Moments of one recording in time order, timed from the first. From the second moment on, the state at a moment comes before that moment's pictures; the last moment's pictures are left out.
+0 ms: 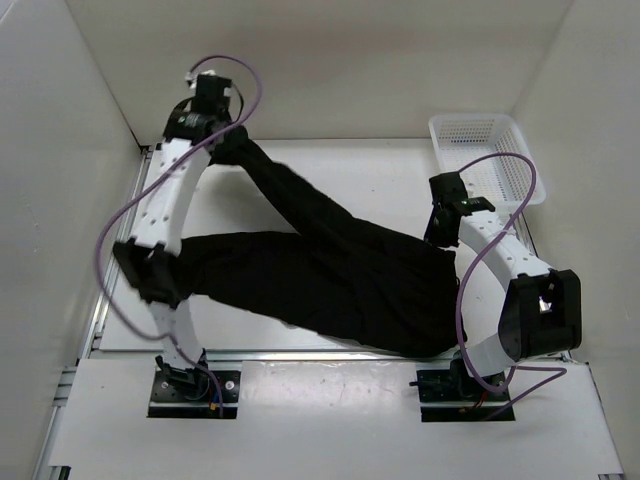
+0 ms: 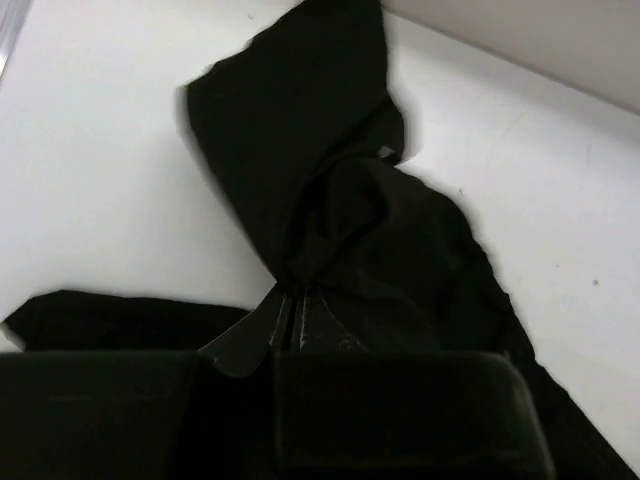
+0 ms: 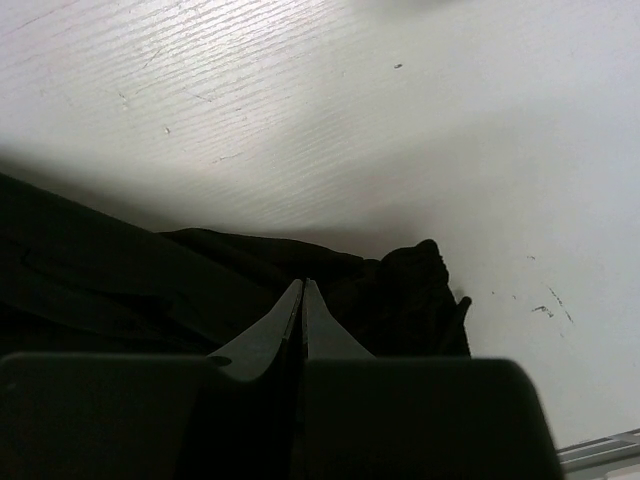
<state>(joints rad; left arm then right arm) -0.24 1.98 2.25 -1.01 -0.33 -0.42 0.22 1.49 1.10 -0.71 0.26 0.48</state>
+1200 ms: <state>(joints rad) -0.13 2.45 2.28 -1.11 -0.36 -0.37 0.20 1.48 1.08 -0.71 0.26 0.49</state>
